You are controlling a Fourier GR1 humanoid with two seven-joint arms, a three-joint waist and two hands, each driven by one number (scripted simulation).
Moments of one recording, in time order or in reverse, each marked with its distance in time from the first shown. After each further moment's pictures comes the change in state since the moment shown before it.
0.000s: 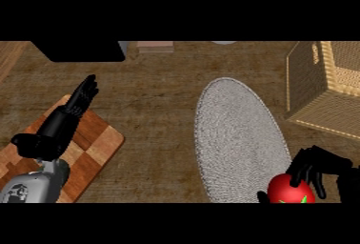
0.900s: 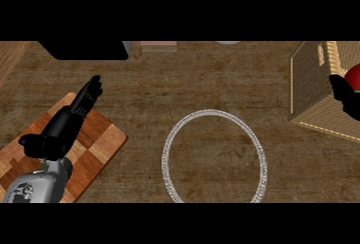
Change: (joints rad) left arm -0.004 -0.013 -0.012 0.012 -0.018 -0.006 -0.015; right arm -0.674 -0.188 -0.462 0.271 -0.096 0.043 0.283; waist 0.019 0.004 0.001
